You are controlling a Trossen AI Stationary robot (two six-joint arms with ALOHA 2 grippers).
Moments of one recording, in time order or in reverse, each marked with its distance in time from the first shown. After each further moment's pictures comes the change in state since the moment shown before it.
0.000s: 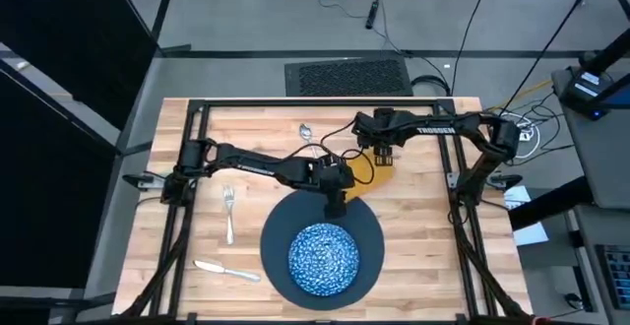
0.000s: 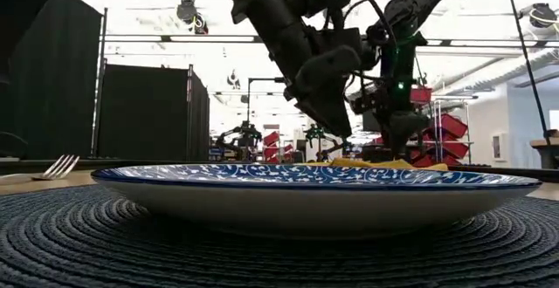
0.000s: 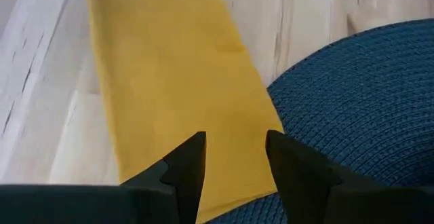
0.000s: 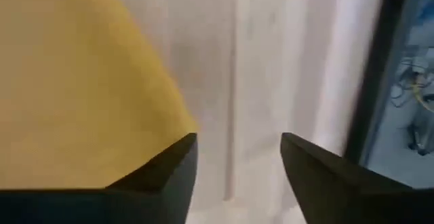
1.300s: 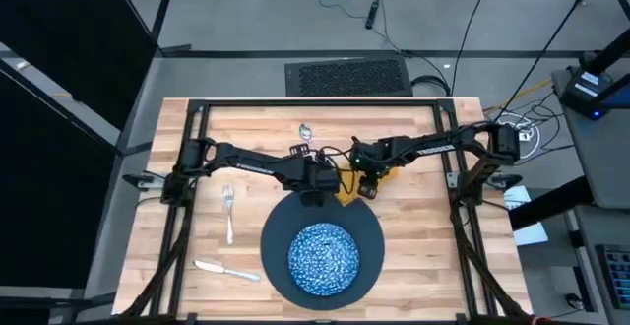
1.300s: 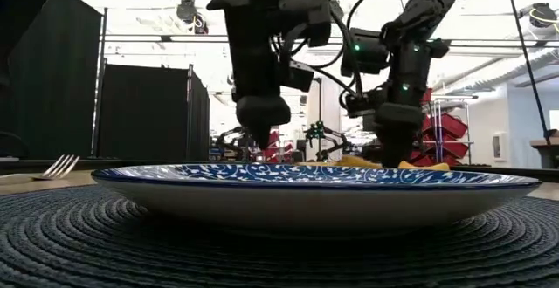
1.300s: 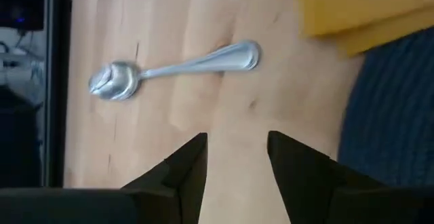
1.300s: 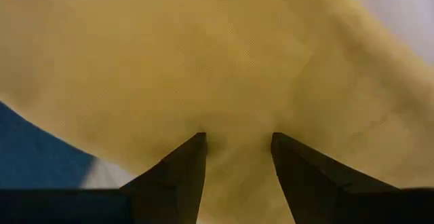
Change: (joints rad) left arm 0.010 -0.006 0.000 -0.509 -0.389 -0.146; right arm 0.194 -0.005 -0.203 0.244 -0.398 0.421
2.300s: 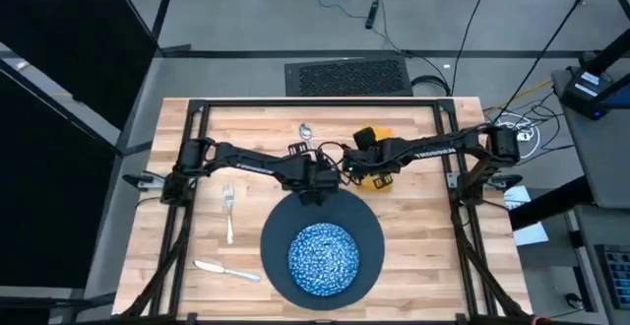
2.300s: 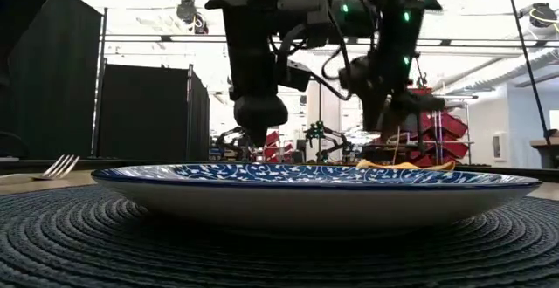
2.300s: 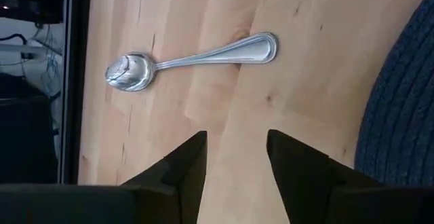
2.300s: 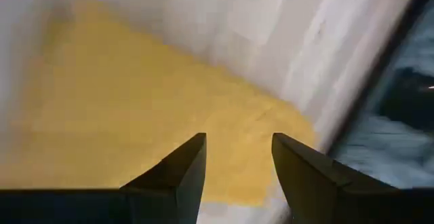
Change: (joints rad) left arm 0.000 -0.001 0.000 -0.015 -0.030 -0.003; right arm 0.118 0.006 0.286 -0.354 0.393 -0.422
